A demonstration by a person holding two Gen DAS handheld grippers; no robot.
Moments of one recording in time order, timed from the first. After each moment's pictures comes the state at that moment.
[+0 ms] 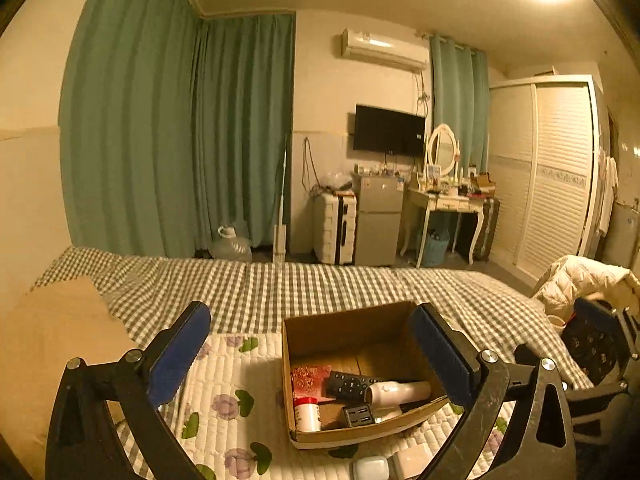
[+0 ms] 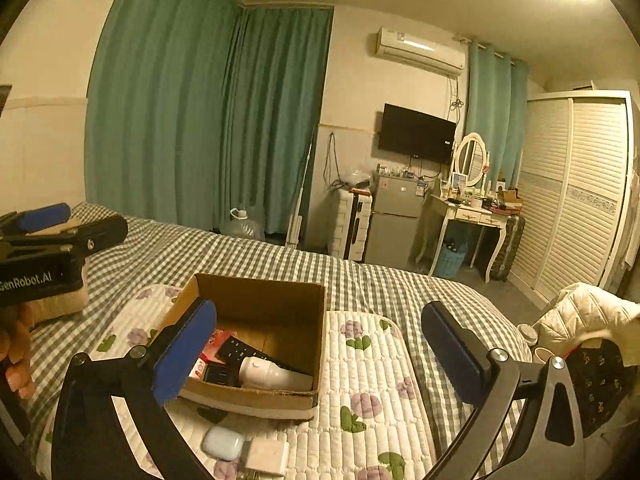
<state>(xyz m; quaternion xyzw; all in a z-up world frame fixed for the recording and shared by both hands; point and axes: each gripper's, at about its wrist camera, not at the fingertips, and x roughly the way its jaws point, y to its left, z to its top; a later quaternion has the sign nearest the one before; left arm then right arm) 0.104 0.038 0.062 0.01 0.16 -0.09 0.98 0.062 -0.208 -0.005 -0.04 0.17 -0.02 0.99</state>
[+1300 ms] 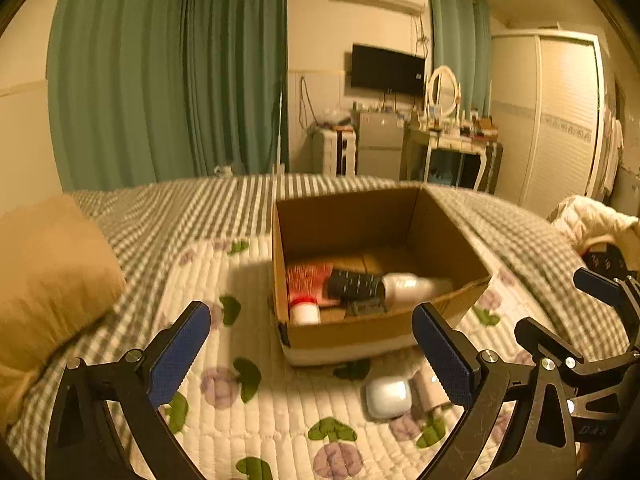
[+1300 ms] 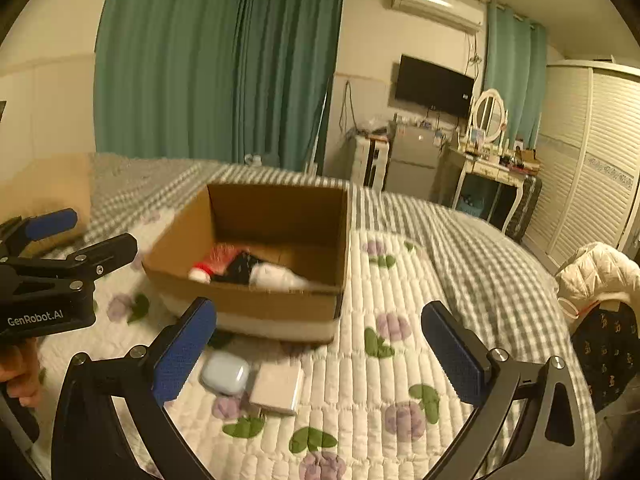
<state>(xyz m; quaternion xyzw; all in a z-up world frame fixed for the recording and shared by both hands) 0.109 0.031 -0.061 0.03 0.27 -0.08 0.96 0.066 -0.206 -0.102 -0.04 0.26 0.01 0.96</state>
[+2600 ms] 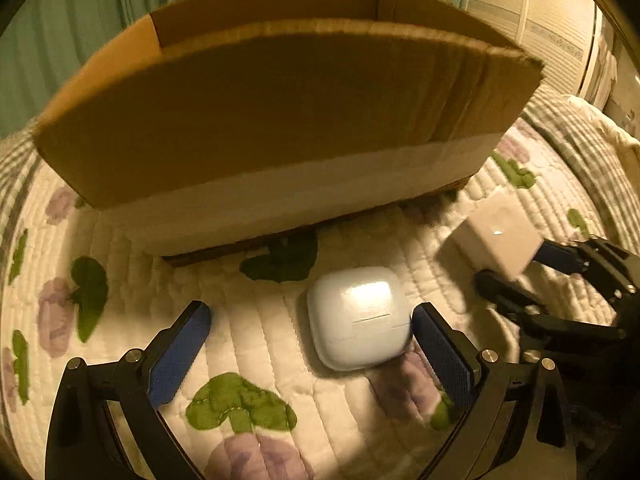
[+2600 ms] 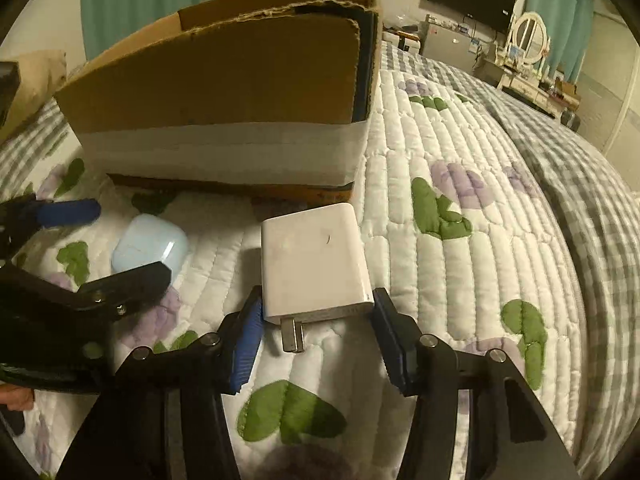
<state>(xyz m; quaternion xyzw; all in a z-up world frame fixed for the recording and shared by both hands) 0.165 -0.041 -0.204 0.08 0.45 -0.14 0.88 0.128 -0.226 -0.249 -0.05 0.43 0.04 0.90</state>
